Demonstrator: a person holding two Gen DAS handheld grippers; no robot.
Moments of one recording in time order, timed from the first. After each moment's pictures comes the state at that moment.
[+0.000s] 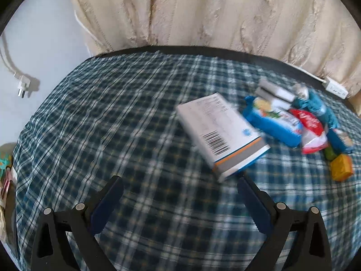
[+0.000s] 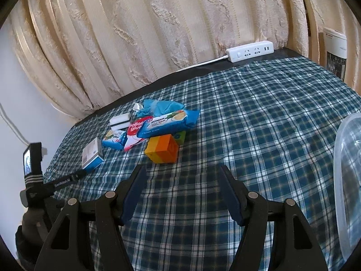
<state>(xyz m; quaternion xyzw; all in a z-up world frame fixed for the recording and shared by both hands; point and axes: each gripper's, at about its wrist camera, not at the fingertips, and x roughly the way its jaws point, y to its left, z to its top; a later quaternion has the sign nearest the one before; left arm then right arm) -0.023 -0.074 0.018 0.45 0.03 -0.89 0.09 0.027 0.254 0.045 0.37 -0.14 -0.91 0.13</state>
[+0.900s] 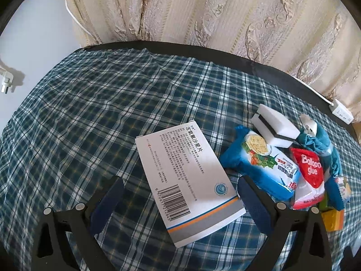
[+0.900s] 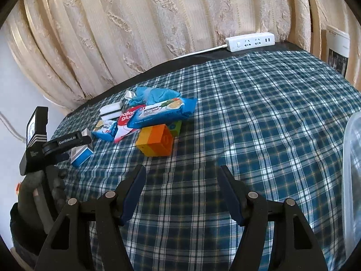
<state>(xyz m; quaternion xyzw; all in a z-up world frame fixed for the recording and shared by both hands) -0.088 -0.061 0.004 0.47 0.09 -0.87 0.11 0.013 0.244 0.031 0.40 -0.12 -0.90 0.12</state>
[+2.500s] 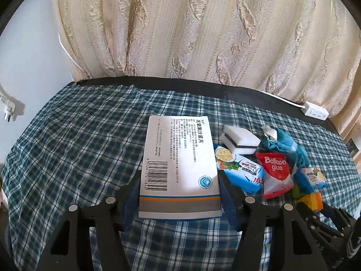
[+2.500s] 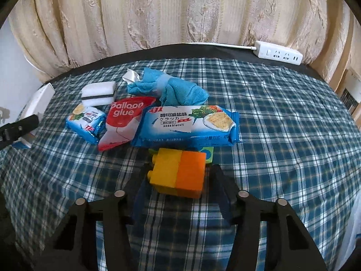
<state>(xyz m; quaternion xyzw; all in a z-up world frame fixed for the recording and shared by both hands) -0.054 -0.054 0.054 0.40 0.06 -0.91 0.05 -0.060 0.166 0.007 0.44 0.01 -0.90 0.08</state>
